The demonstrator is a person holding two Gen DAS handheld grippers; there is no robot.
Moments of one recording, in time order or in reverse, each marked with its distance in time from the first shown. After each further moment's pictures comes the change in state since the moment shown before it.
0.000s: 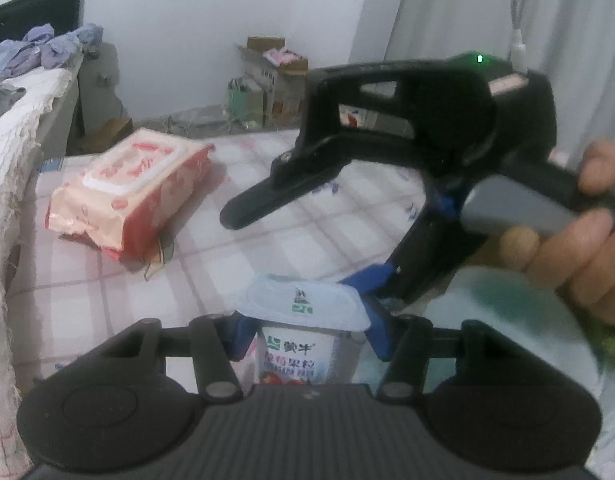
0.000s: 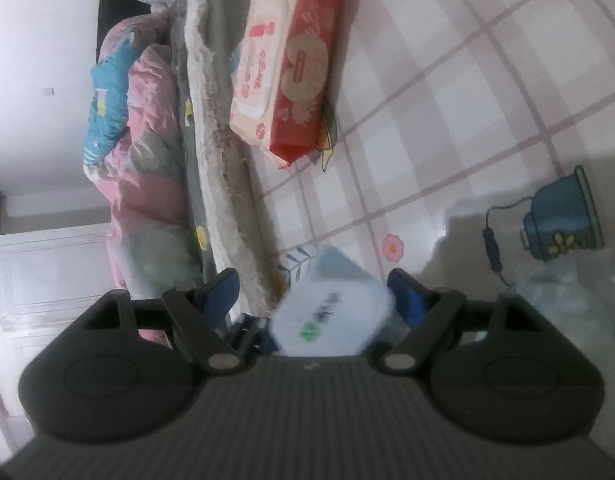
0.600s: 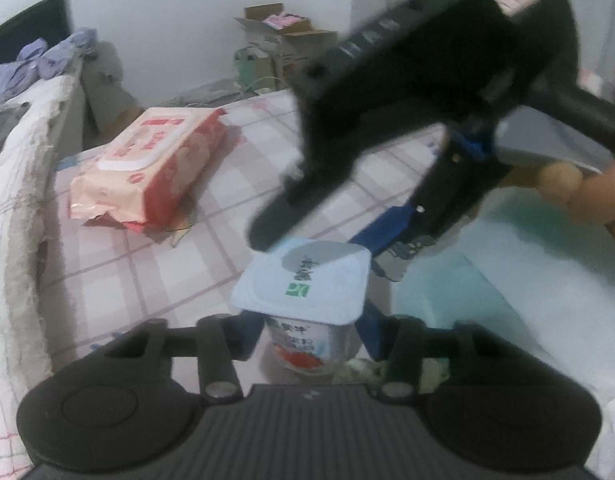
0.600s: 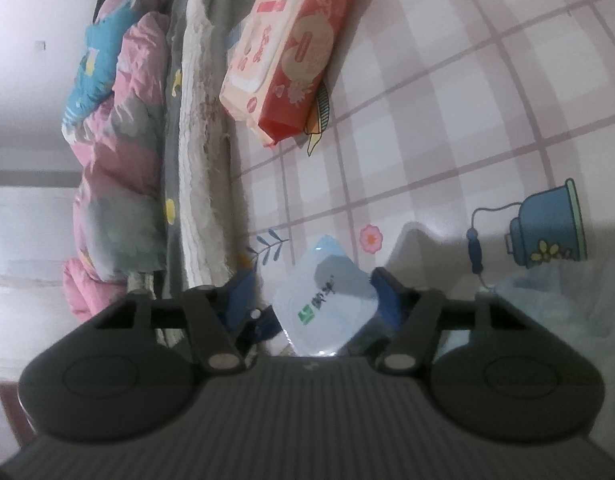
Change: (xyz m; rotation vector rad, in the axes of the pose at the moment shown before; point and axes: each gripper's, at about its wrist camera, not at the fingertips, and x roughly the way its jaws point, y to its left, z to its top) left arm 0.004 -0.003 -0.014 0.117 0.125 0.114; right arm 0.008 0.012 -0.017 -0.169 0.010 -0.116
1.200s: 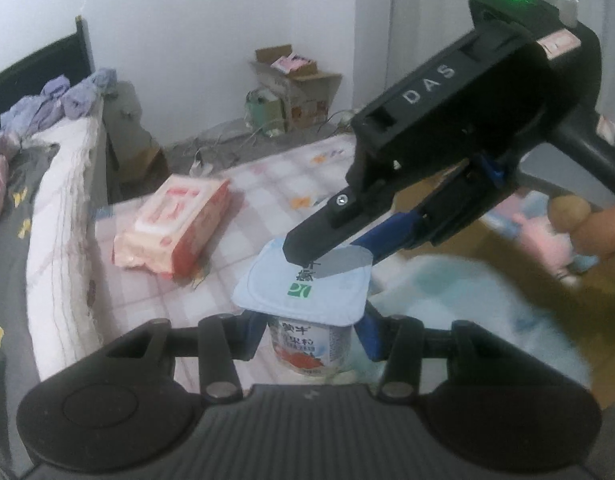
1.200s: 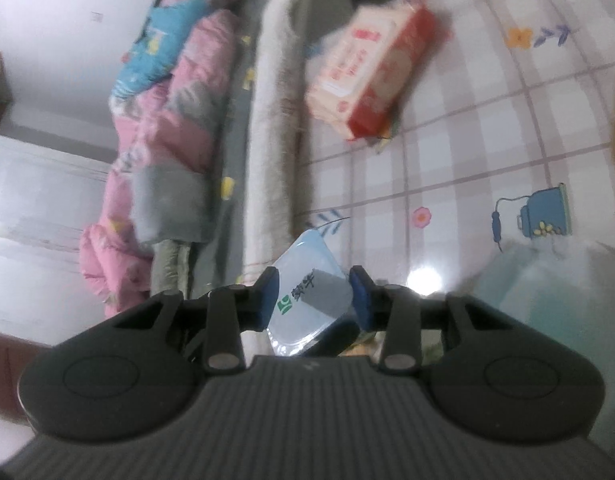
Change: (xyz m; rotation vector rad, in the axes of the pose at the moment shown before) left arm -0.113 -0.052 0.028 0.010 -0.108 0.046; right arm -0.103 0.054 -0.066 -0.174 -0.102 0.079
